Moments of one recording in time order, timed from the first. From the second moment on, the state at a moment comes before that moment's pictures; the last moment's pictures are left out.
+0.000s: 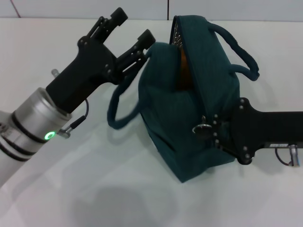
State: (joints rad) left arm -0.54 -2.08 2.83 0.03 -0.87 1.76 -0.63; right arm 0.56 2.03 -1.18 -0.54 -1.53 -1.68 0.89
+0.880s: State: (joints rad) left arm -0.29 -2.09 2.84 -0.06 -0.58 1.84 -0.57; right arm 0.61 2.03 -1.50 -0.39 -0.96 -1.59 0.61
